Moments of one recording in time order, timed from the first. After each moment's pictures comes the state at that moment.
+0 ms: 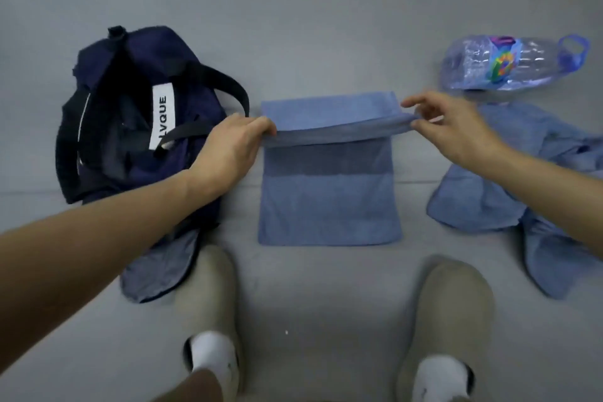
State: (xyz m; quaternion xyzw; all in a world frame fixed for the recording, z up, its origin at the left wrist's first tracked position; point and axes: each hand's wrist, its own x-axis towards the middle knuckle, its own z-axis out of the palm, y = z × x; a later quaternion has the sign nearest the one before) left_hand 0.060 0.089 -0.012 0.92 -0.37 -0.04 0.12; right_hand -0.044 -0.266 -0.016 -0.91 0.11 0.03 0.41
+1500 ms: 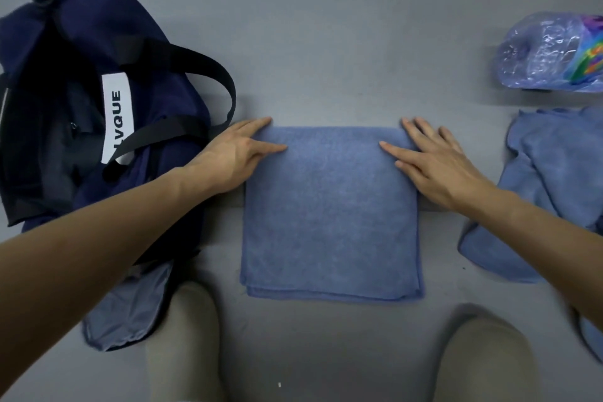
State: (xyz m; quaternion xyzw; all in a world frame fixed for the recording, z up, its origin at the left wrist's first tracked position) left_hand 0.128 0.092 -0.120 0.89 -0.38 -0.23 0.06; right_hand -0.010 -0.267 -0.150 -0.96 -0.03 0.25 0.12
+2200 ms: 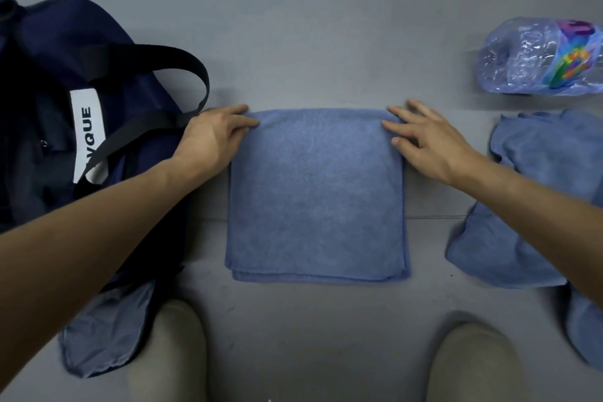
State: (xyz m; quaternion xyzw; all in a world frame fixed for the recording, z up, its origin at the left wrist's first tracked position) left_hand 0.155 0.061 -0.111 0.95 -0.26 -0.16 0.10; right_hand 0.030 -0.291 -0.142 -0.95 0.03 0.19 0.25
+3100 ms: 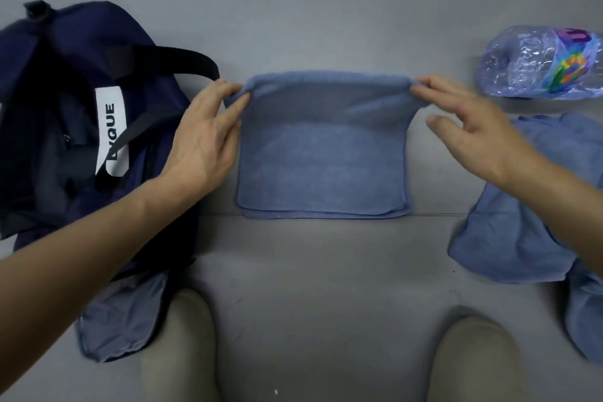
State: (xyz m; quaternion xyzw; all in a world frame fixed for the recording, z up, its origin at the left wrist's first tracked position) left_hand 0.132 0.087 -0.076 0.93 -0.34 0.00 0.15; right_hand 0.018 -0.283 -0.058 -0.93 0.01 0.05 0.37
